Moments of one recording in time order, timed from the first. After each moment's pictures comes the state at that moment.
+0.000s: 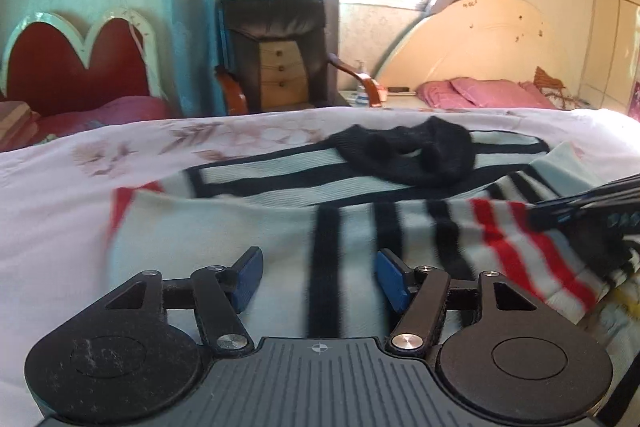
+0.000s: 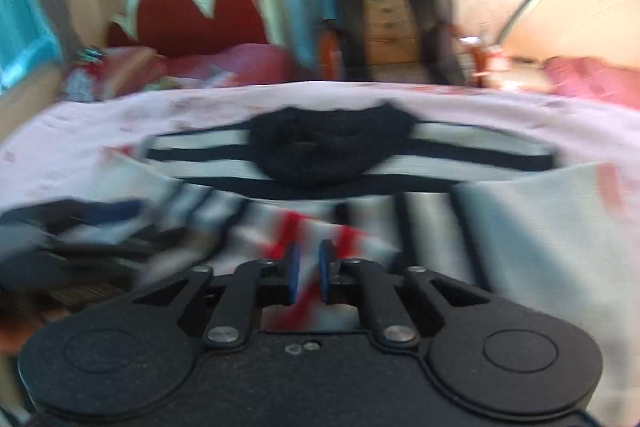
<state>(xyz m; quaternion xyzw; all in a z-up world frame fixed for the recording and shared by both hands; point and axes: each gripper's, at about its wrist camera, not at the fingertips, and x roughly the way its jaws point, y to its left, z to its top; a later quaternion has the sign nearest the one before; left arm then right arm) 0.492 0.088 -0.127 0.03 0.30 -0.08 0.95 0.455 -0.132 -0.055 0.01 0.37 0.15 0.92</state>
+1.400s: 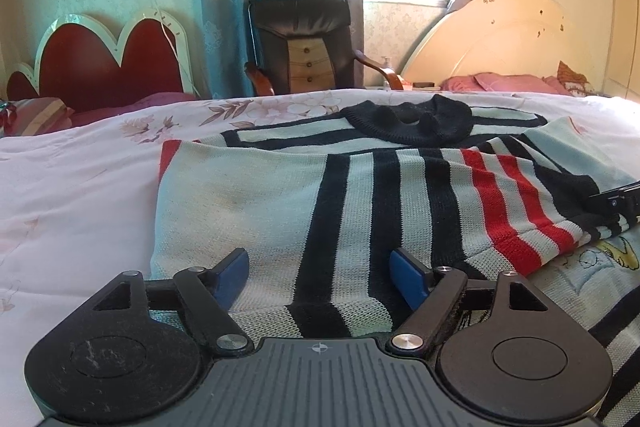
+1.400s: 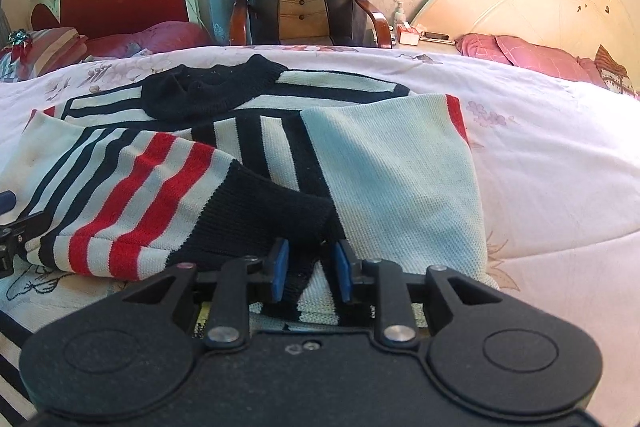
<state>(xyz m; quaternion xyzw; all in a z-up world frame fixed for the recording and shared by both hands) 0.437 0.076 -0.127 0.04 0.31 -0.04 0.95 0.408 -0.179 -0.061 -0.01 0.41 0.05 0.91</state>
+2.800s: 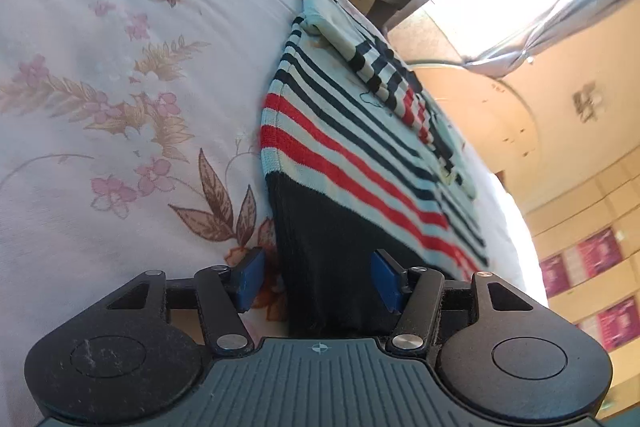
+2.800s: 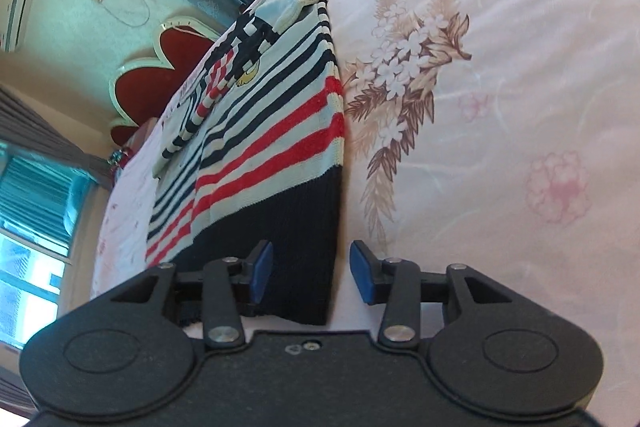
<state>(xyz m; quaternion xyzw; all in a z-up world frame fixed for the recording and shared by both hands) 0.132 0.184 -0.149 -0.37 0.39 -0.09 0.84 0.099 -0.347 -0.086 0.38 0.44 0.14 0.80</state>
